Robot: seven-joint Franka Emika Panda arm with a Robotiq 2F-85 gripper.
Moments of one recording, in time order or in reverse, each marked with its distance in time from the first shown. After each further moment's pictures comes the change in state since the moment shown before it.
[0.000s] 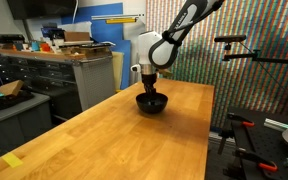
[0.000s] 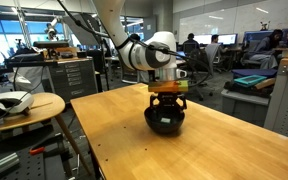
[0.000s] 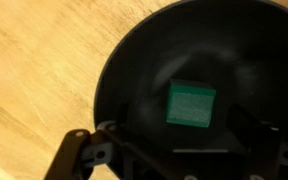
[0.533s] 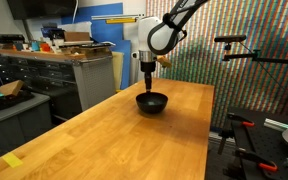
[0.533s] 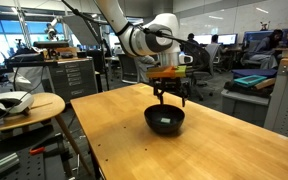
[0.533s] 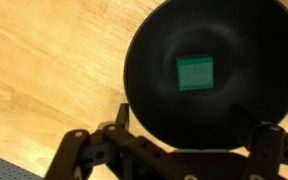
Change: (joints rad) arm -0.002 -0.102 -0.008 -0.002 0.057 -0.044 0.180
